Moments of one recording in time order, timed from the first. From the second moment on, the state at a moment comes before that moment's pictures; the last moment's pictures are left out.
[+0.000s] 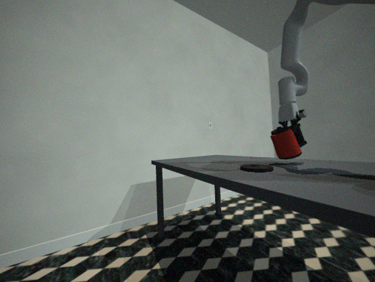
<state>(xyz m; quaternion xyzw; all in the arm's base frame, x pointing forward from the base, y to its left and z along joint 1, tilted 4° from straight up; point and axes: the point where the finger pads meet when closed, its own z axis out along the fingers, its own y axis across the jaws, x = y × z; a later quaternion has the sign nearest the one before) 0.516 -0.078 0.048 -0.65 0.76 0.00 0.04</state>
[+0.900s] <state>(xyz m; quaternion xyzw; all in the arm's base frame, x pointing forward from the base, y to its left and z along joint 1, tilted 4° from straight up) 0.511 -0.001 0.052 -0.65 0.76 0.00 0.04</state>
